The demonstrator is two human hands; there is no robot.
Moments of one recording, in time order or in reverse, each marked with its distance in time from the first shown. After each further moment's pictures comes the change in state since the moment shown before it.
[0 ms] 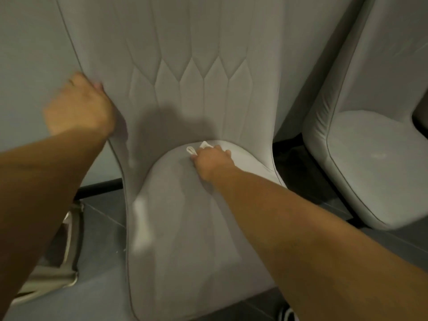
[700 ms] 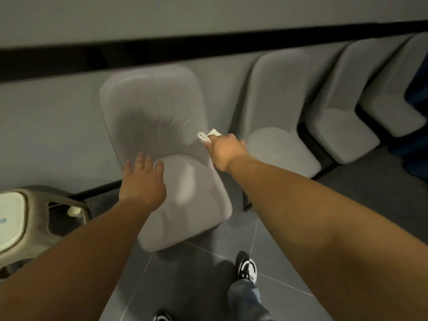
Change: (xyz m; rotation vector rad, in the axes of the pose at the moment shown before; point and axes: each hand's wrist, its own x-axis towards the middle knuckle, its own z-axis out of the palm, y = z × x) left_hand -0.158 0.099 -0.293 0.351 -0.576 0.596; right_hand -0.316 0.040 -0.340 -0.063 0.026 0.068
